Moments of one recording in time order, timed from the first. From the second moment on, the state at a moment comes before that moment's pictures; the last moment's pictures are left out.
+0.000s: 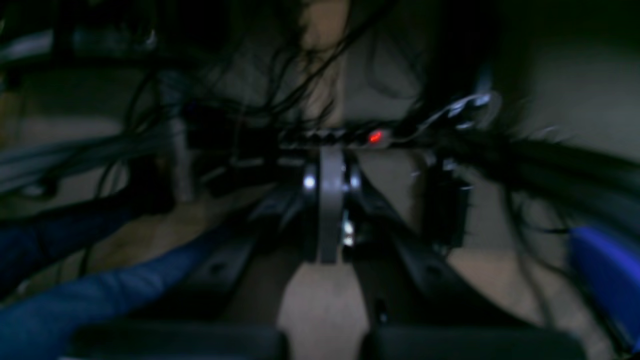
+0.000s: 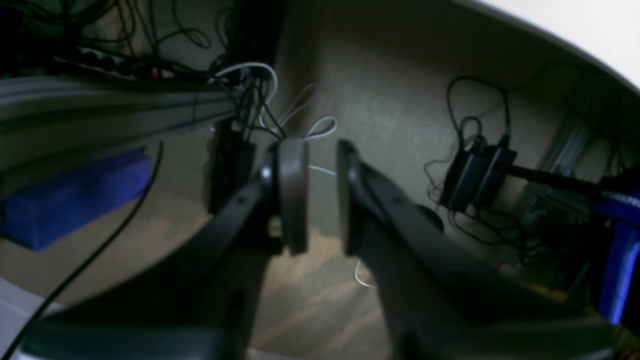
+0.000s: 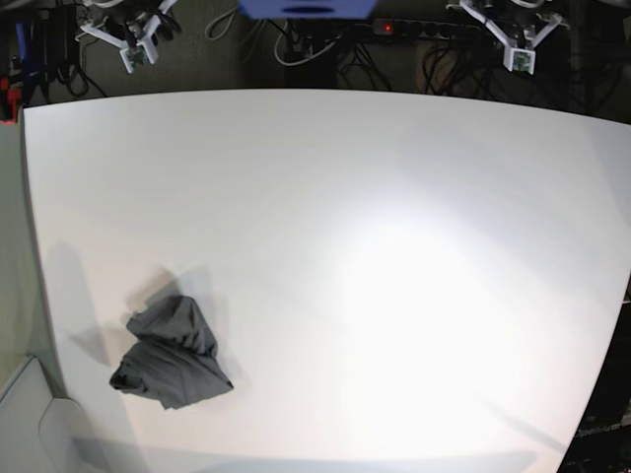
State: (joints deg) left arm 51.0 -14.9 -10.6 107.3 -11.0 -1.3 29.6; right arm -51.2 0.3 19.0 117.2 -0.9 31.6 -38.7
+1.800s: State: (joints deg) left arm 40.6 -14.2 -11.9 114.5 -17.9 -0.8 32.6; right arm -21.7 1.4 26.4 118.0 -1.1 39.7 -57.9
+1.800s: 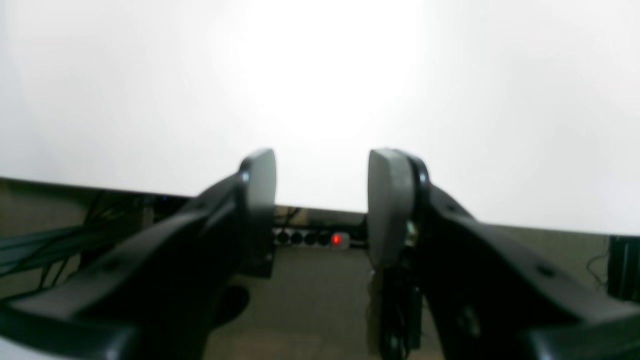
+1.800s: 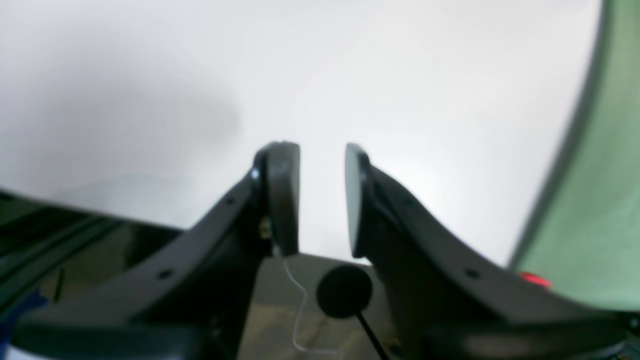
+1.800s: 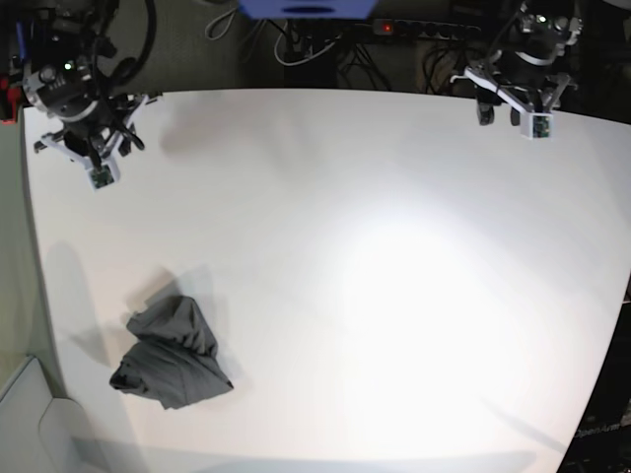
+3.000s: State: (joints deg) left arm 19.5 -13.9 -18.4 114.5 -18.1 -0.8 40.4; right arm 3.9 5.3 9.2 113.7 -0.9 38.9 -71.3
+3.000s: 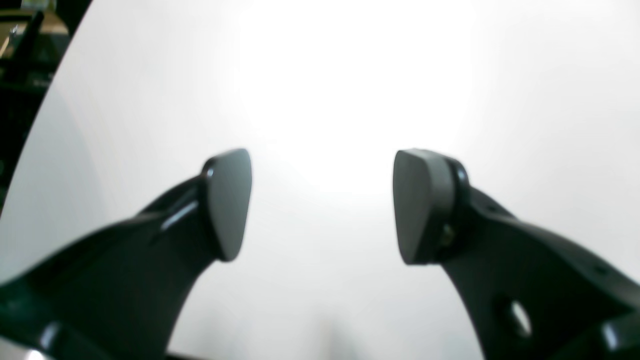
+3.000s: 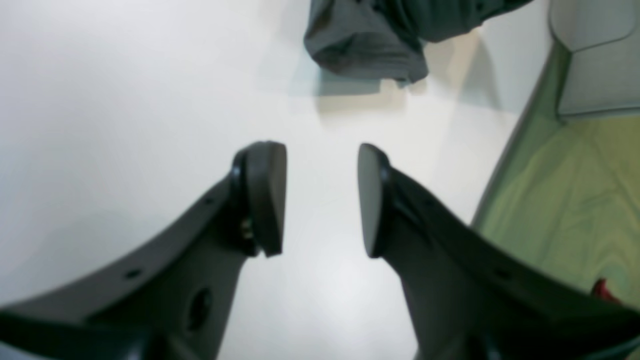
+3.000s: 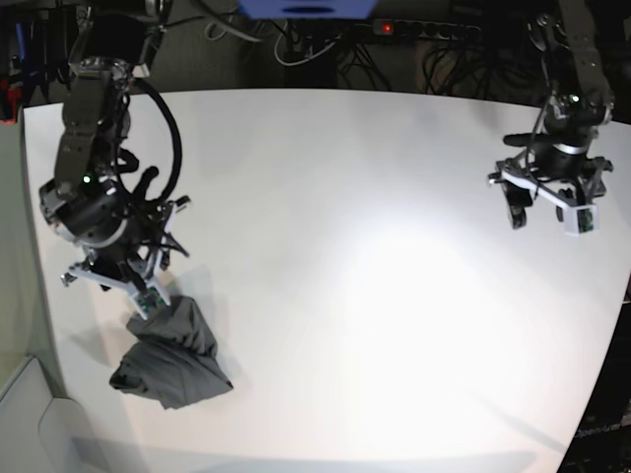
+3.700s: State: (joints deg) left arm 9.5 -13.9 -18.2 114.5 -17.9 -0.8 50.3; right arm 20.9 5.3 9.3 78.9 -1.1 35.8 -55.0
